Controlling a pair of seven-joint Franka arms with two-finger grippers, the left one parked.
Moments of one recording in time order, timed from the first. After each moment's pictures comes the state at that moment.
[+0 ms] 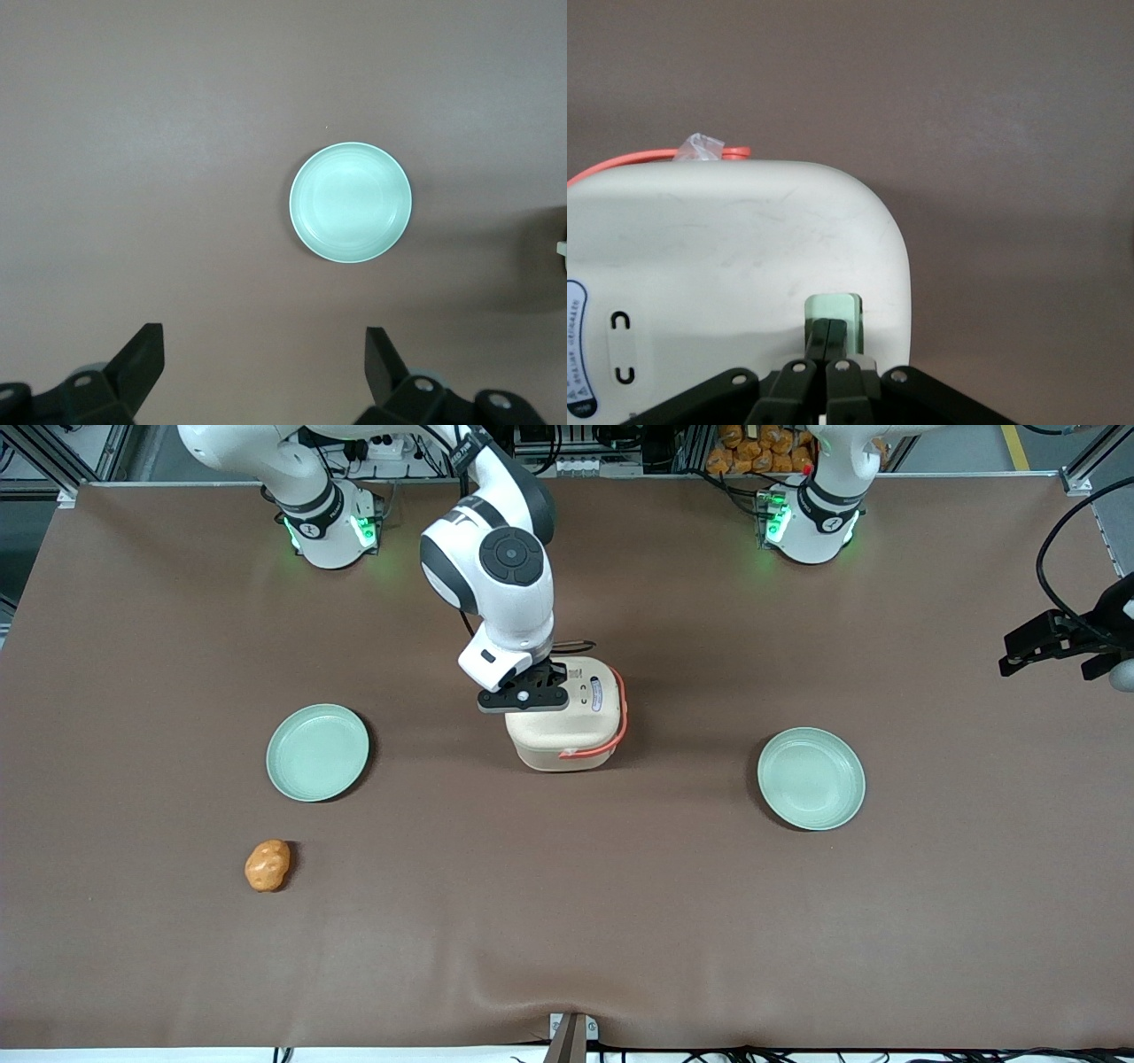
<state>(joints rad) 0.81 0.41 -0.04 -1.68 -0.02 2.07 0.74</state>
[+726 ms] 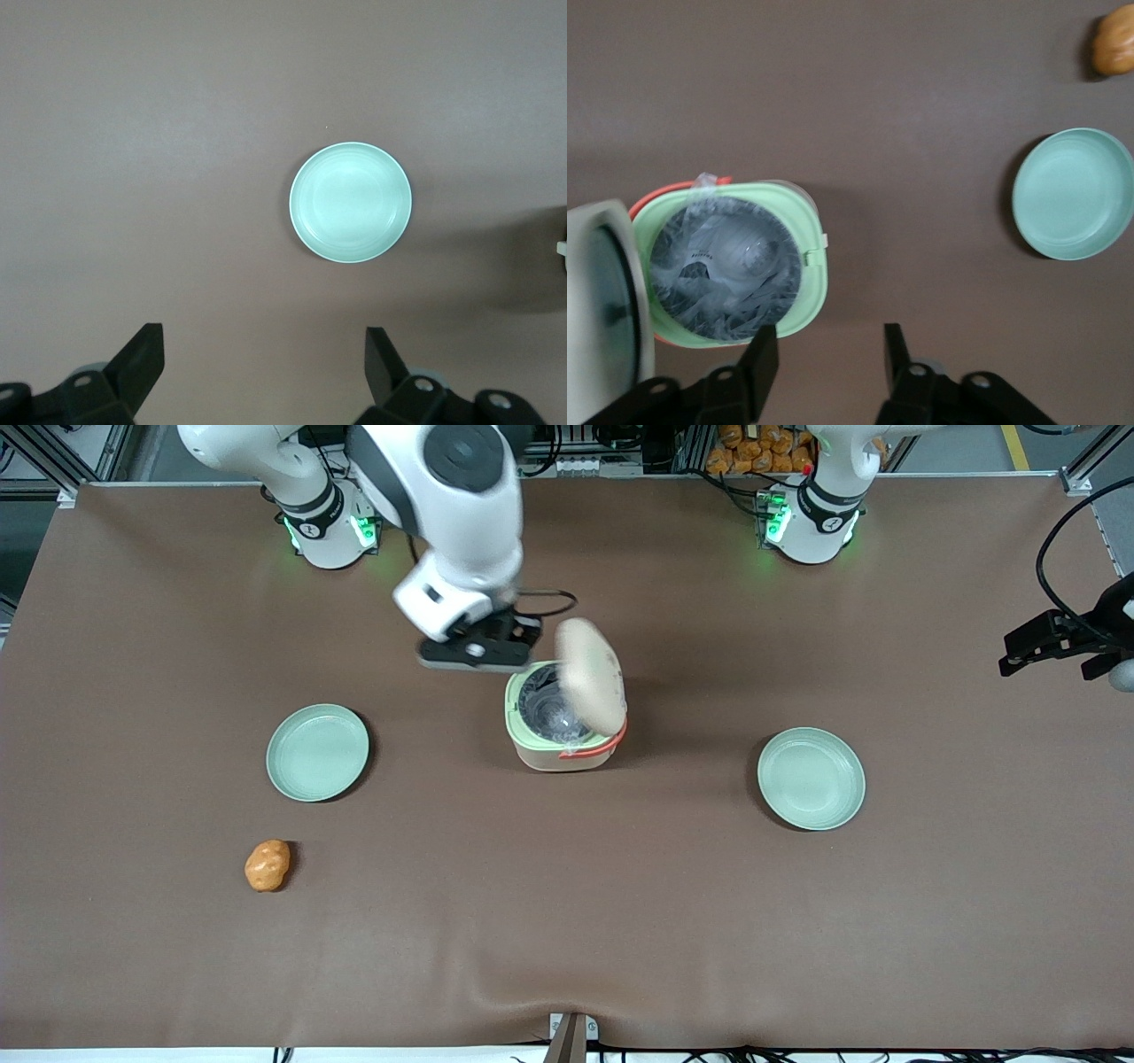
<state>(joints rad) 0.78 0.30 -0.09 -1.35 -0.02 1.58 0.75</state>
